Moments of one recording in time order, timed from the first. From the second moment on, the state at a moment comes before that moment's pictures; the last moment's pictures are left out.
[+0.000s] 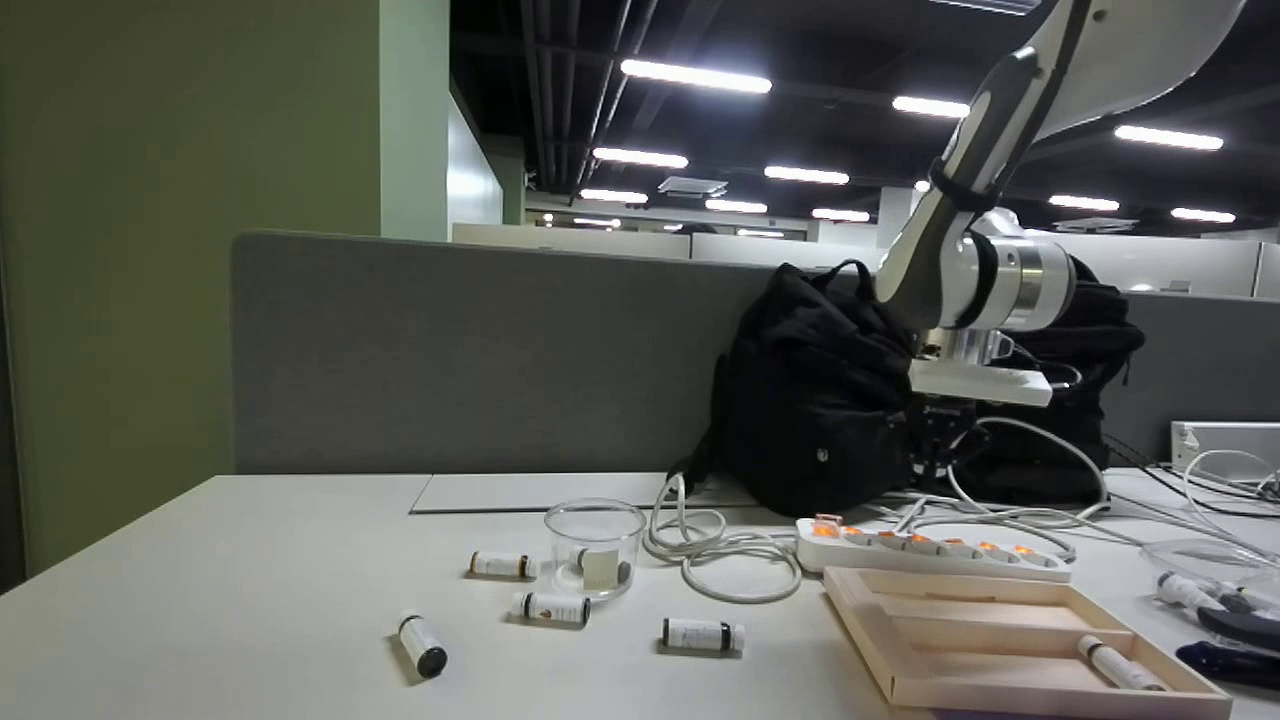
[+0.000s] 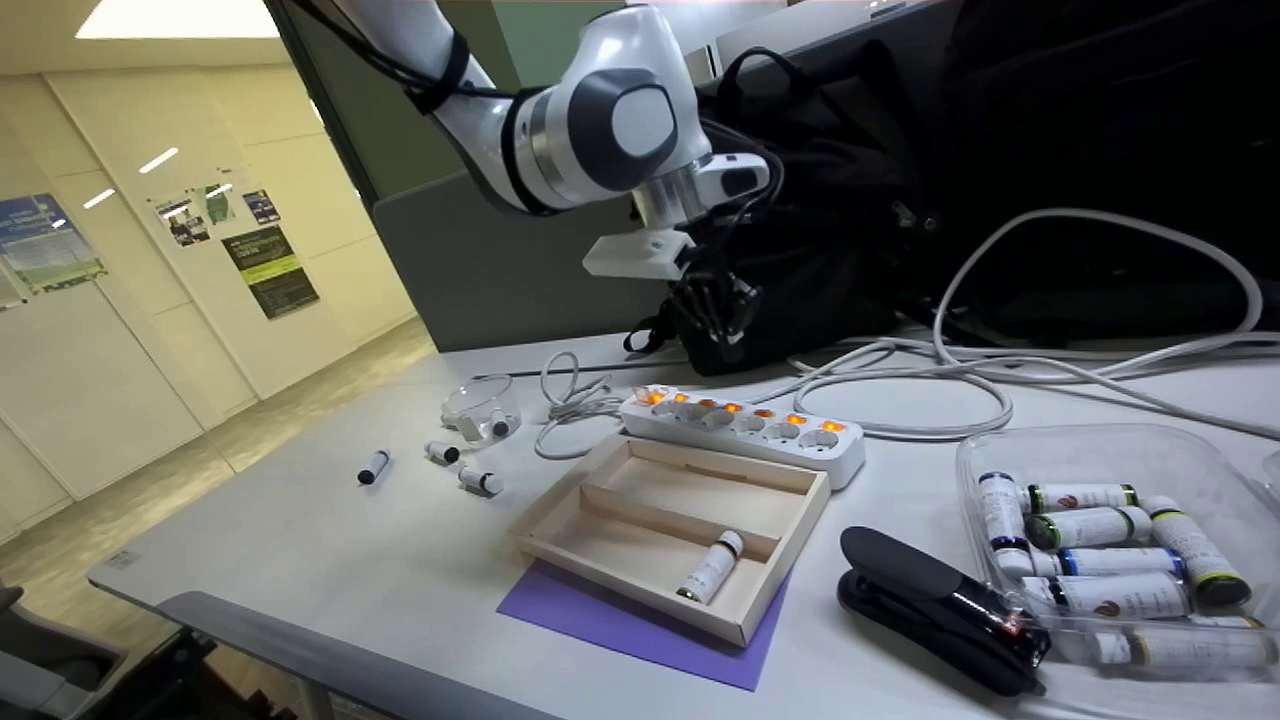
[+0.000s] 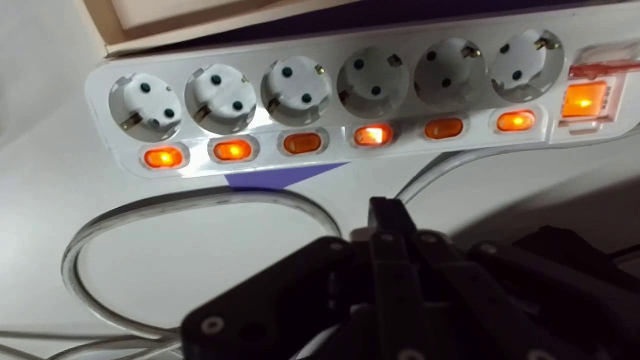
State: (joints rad) arm -0.12 0.63 -0.07 -1.97 0.11 2.73 0.18
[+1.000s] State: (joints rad) arm -0.17 0.75 -0.02 -1.91 0.18 2.73 0.07
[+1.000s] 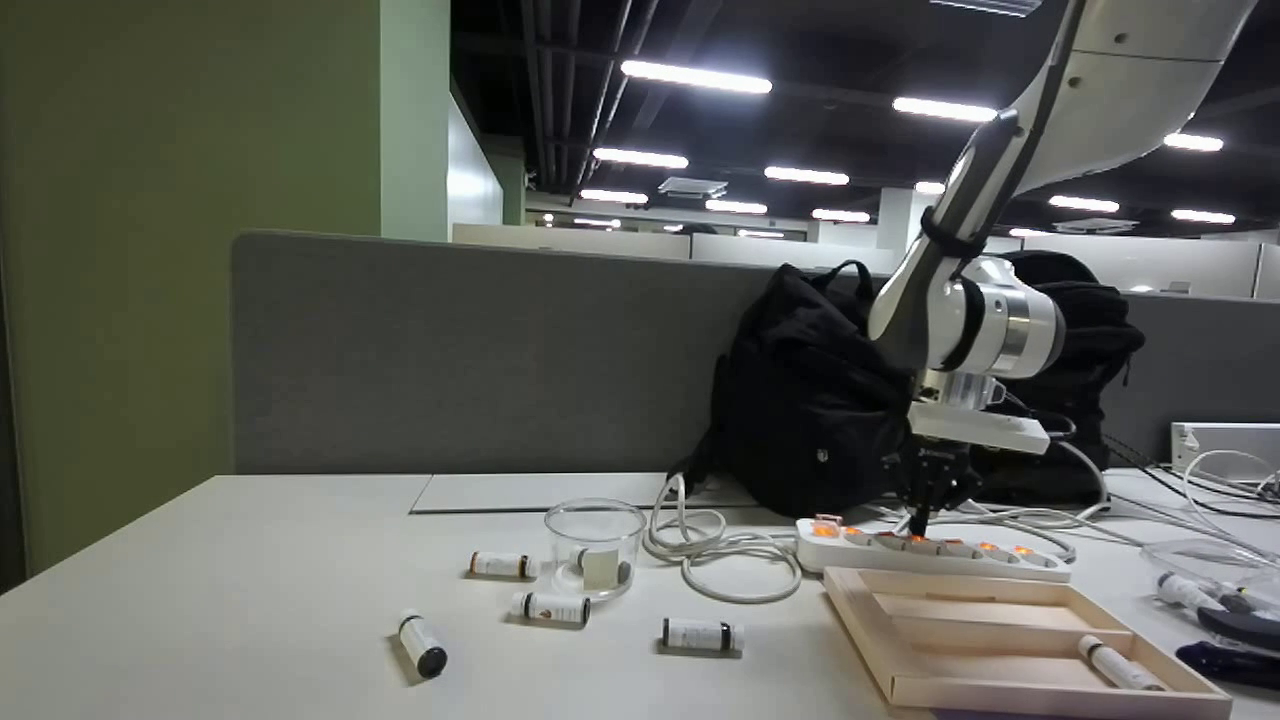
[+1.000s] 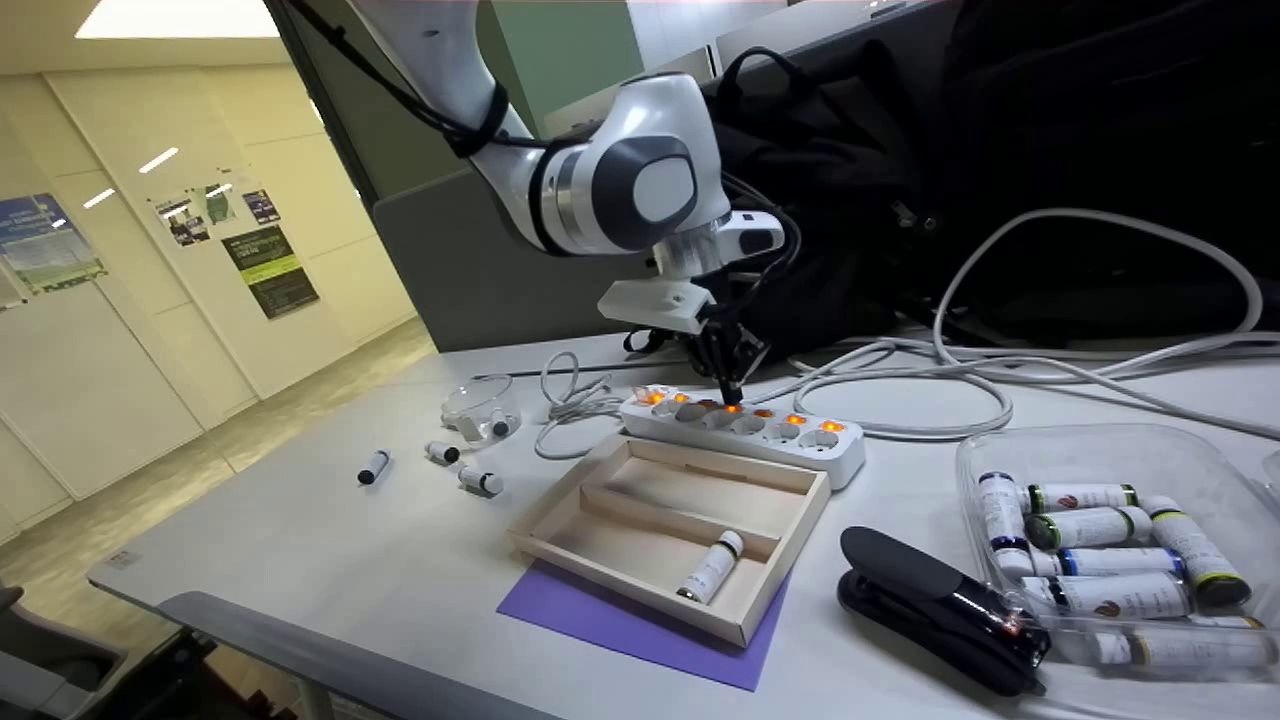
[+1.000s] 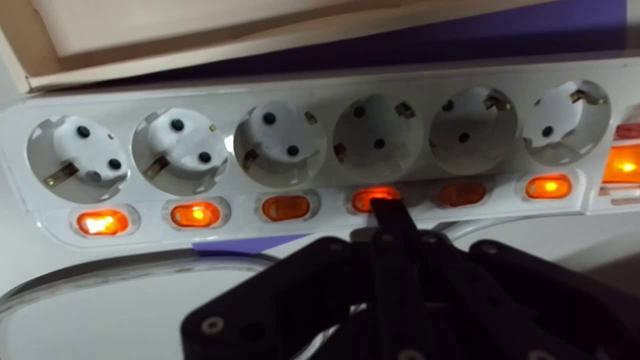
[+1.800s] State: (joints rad) arm -0.02 0.76 -0.13 -1.88 0.06 2.69 0.12
